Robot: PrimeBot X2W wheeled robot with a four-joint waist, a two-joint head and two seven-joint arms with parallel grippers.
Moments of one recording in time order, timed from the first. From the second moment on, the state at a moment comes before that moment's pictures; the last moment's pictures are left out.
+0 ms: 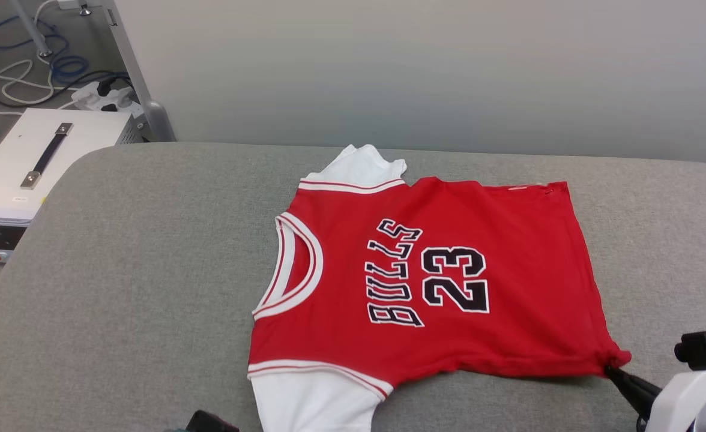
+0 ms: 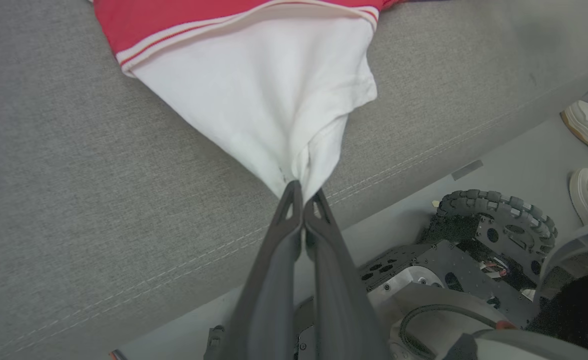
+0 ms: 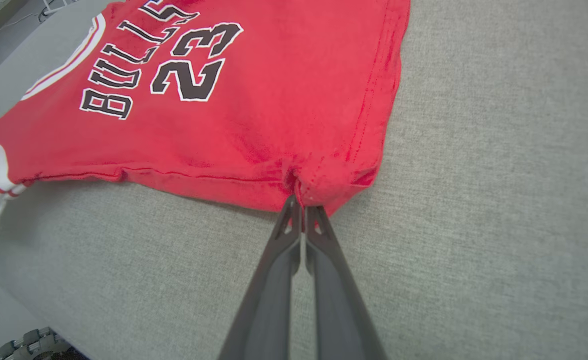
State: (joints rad) left arm 0.12 0.68 -0.66 -0.17 -0.74 -0.02 0.29; right arm -0.24 -0.74 0.82 0.43 1.13 0.13 -0.06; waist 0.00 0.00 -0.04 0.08
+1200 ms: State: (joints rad) left arm -0.24 0.66 -0.54 -0.08 -0.71 -0.01 0.28; right arm -0.20 -0.69 0.49 0.20 1.02 0.13 0.10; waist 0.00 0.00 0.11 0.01
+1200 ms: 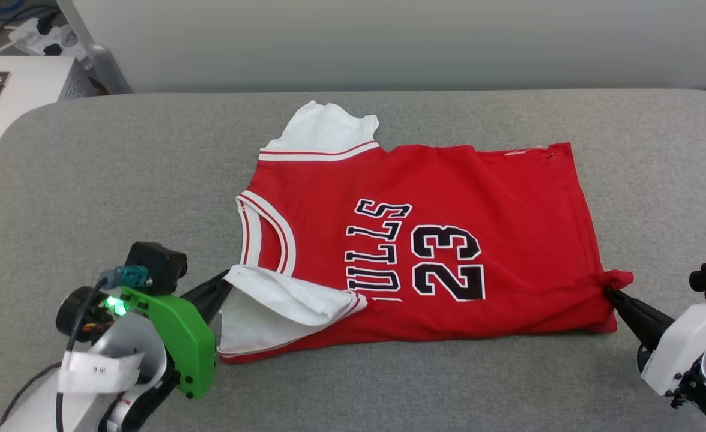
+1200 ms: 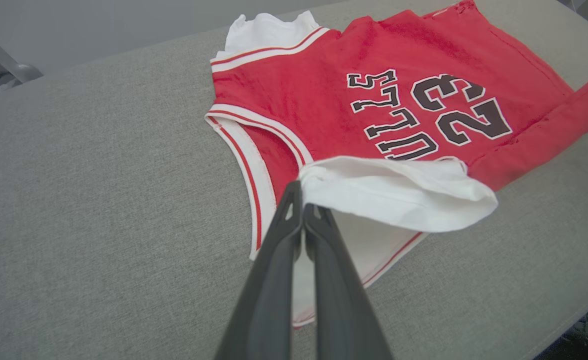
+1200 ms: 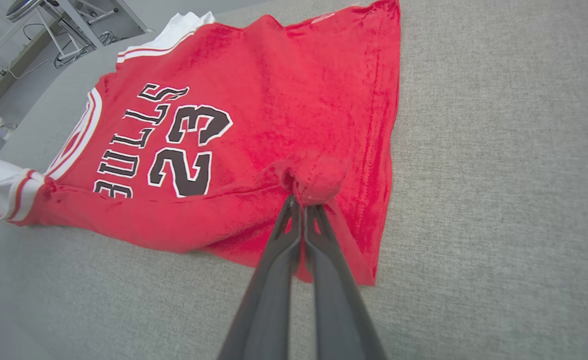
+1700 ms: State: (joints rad) left arm -0.48 0.60 -0.58 0.24 -0.72 -0.08 0.38; right arm -0.32 -0.60 0.48 0.31 0.94 0.13 0.15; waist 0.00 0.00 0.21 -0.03
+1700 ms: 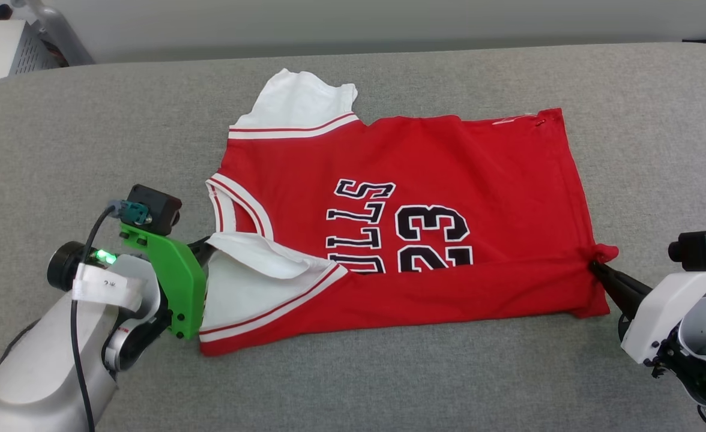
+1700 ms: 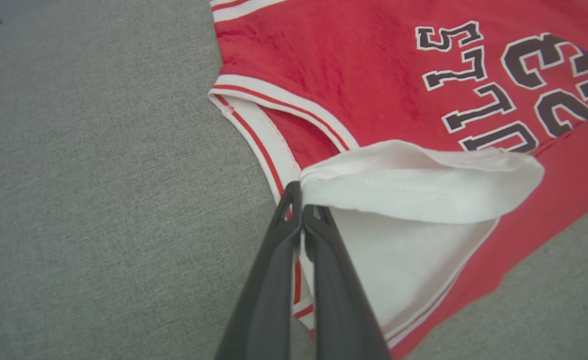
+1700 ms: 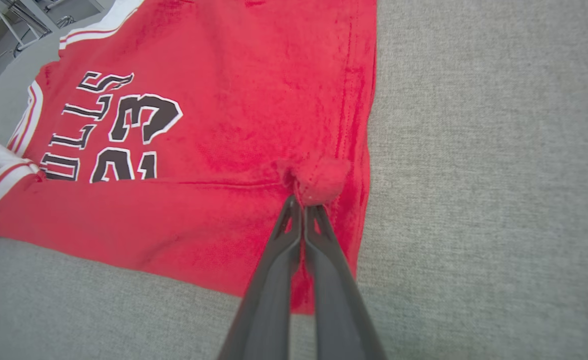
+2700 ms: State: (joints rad) left arm -0.40 0.45 -0.47 0.31 -0.81 0.06 0.16; right arm -0.30 -0.57 0.42 0.33 0.87 0.13 0.24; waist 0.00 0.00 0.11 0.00
